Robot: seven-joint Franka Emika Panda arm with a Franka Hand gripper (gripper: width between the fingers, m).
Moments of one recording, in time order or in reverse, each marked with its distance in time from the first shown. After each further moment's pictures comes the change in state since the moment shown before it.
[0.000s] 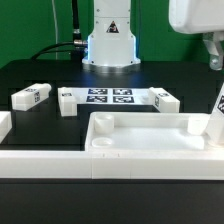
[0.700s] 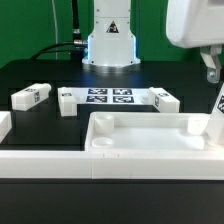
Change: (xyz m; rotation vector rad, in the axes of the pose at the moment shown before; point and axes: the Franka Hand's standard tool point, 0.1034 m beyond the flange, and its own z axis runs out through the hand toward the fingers) arm 0.004 0.009 0.018 0.002 -0.009 -0.014
